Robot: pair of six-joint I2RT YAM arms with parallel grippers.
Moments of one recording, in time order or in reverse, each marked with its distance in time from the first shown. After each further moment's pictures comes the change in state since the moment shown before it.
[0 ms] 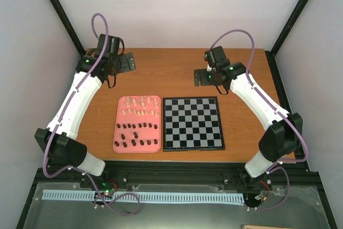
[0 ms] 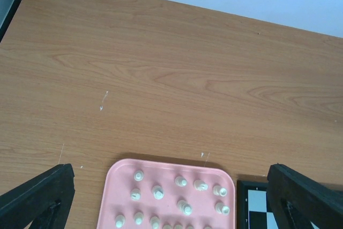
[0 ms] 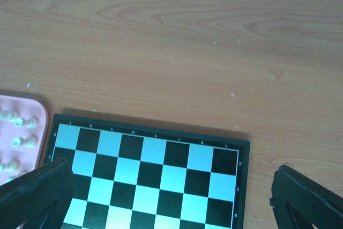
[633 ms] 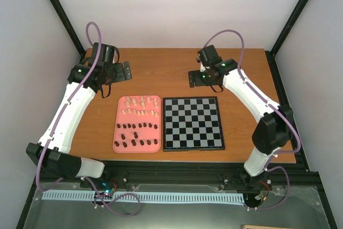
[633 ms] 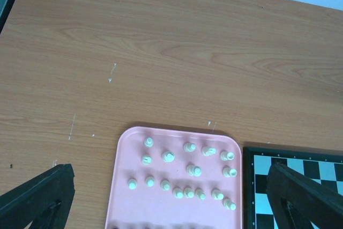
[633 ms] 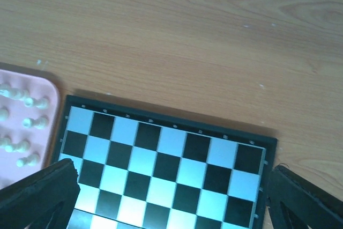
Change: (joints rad) left arm 0.000 -0.139 -0.107 -0.076 0.029 0.009; right arm 0.016 0.064 0.030 -0.050 -0.070 -0.021
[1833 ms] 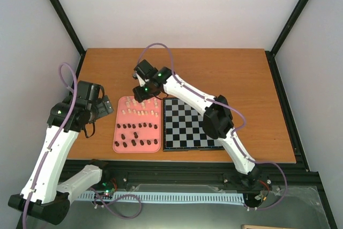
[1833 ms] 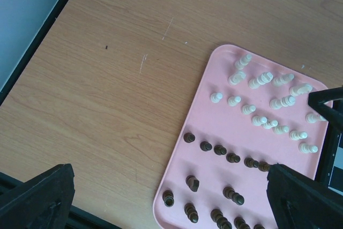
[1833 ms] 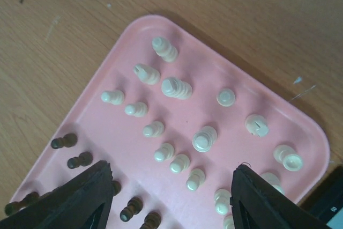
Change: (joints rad) left arm 0.023 -0.441 -0.349 -0.274 -0.152 -0.233; right arm 0.408 0.661 0.721 -0.060 -0.193 0.028
